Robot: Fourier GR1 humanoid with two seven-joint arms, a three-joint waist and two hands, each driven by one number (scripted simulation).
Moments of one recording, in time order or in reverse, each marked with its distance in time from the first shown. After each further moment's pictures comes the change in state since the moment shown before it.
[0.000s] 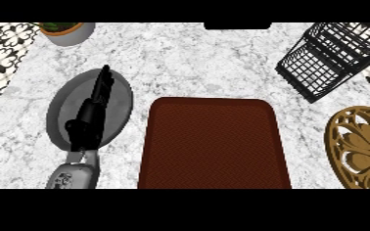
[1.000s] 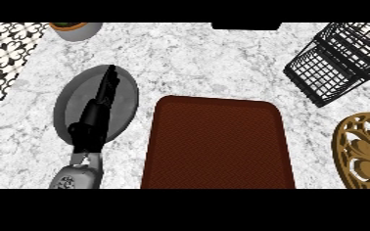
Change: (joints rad) left arm 0.009 -0.010 -0.041 -0.050 -0.011 -0.007 0.036; right arm -0.550 0.119 0.204 0.375 0.067 0.067 0.146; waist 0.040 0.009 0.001
